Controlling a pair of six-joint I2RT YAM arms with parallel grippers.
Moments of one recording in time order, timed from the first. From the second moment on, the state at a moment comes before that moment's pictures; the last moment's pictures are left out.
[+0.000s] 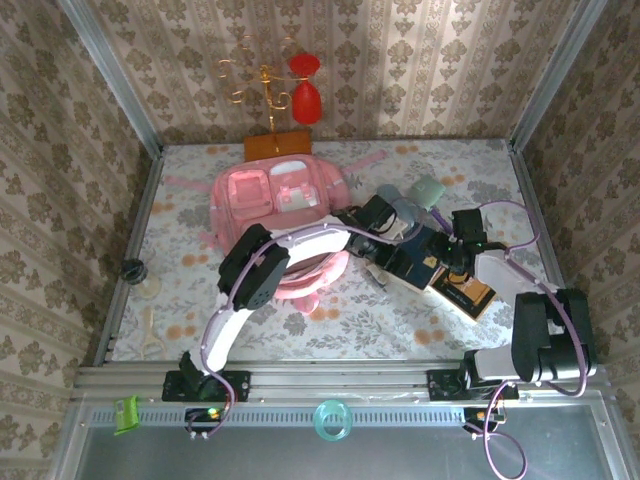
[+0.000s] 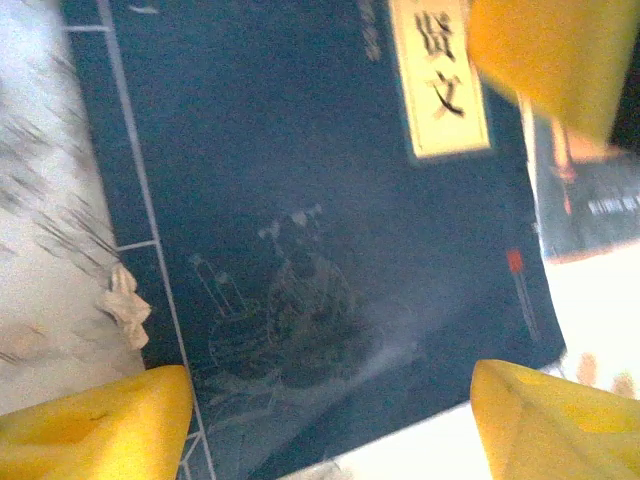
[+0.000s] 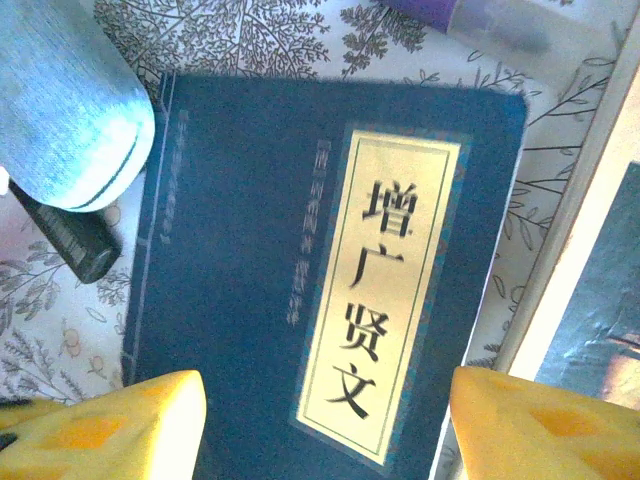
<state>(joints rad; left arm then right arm) -0.94 2.23 1.69 -0.48 0.48 -0.25 0.02 1.36 0.68 -0.31 -0.09 0.60</state>
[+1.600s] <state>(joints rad) -0.94 2.22 1.59 -0.25 0.35 -0.54 0.06 1.46 0.70 -0.31 -0.14 0.58</state>
